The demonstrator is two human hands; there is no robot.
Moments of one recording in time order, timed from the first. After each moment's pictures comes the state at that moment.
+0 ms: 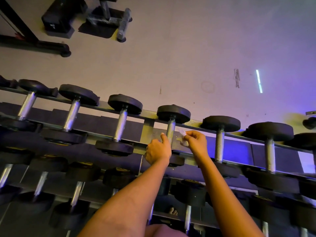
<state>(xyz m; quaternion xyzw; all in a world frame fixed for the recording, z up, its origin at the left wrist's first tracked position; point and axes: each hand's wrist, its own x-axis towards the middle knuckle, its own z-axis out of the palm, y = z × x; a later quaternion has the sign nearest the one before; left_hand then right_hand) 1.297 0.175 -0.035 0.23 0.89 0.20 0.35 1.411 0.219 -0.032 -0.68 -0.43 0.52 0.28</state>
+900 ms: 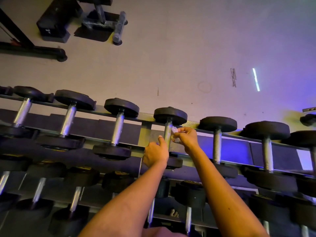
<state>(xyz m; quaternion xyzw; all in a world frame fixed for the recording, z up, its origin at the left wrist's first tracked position) 1.297 0.176 -0.031 0.23 0.89 0.18 0.36 1.391 0.250 -0.049 -0.67 -0.36 0.59 0.27</state>
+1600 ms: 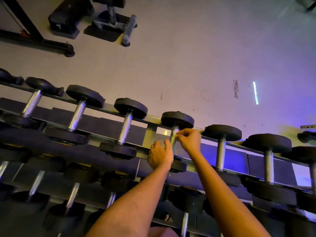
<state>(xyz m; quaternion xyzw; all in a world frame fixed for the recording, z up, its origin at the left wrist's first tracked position) 1.289 0.171 -0.035 0.23 0.86 0.24 0.38 1.374 0.248 -0.040 -0.67 -0.59 0.40 0.21</state>
